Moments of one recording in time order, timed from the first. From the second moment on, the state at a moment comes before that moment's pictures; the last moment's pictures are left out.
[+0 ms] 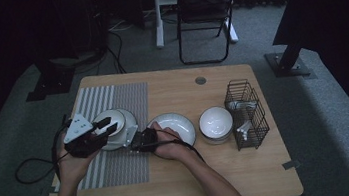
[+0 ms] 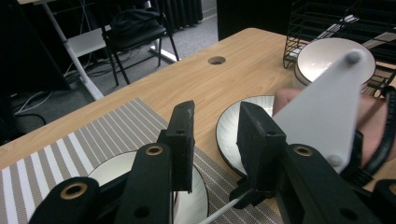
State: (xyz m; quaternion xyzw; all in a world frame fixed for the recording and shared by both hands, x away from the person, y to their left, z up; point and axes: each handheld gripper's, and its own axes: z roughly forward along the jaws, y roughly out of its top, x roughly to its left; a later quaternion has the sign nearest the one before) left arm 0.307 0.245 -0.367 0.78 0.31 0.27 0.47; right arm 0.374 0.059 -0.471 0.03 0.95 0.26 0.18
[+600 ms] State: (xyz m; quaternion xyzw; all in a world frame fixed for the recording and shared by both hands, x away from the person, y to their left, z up) left arm 0.307 0.247 -0.368 0.78 0.31 0.27 0.47; right arm 0.388 0.060 -0.474 0.06 0.95 0.26 0.17
